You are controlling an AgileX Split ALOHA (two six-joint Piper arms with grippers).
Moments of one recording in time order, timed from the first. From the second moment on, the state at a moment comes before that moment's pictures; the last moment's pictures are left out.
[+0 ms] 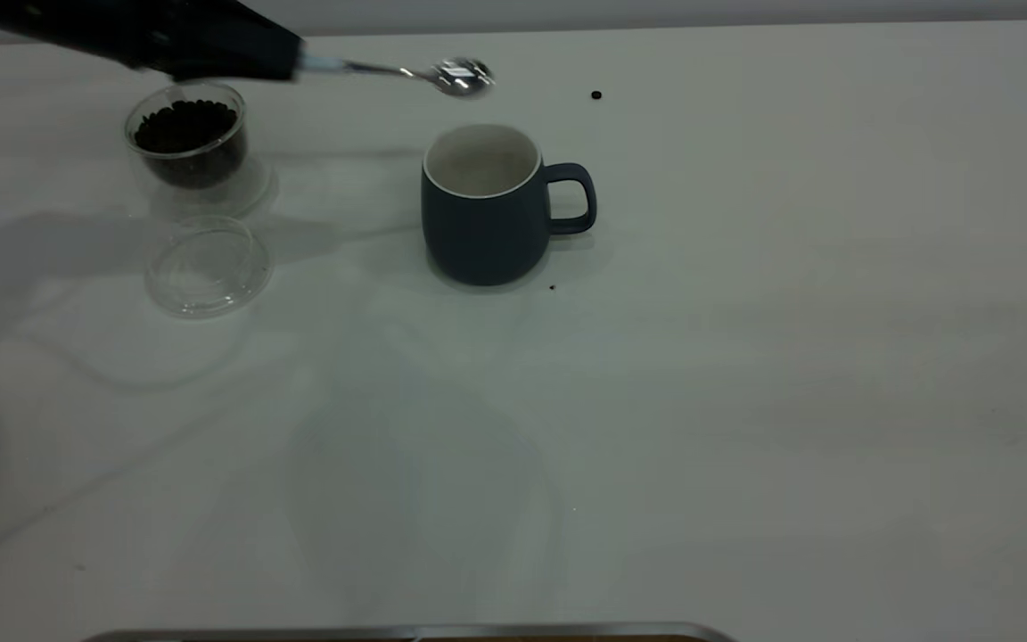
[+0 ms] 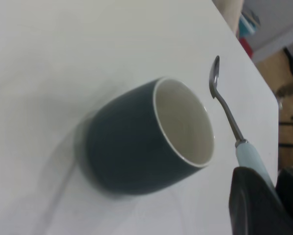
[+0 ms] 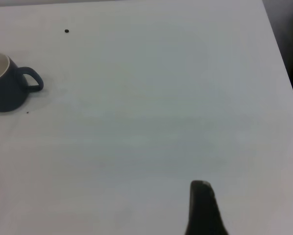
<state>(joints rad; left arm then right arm) 0.12 2.43 -1.56 -1.27 1.15 1.46 0.12 -0.01 -0.48 -0.06 1.12 0.15</state>
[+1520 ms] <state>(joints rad) 0.43 2.51 -1.56 -0.93 1.09 1.22 0.12 -0.01 -0.48 -0.06 1.12 0.15</state>
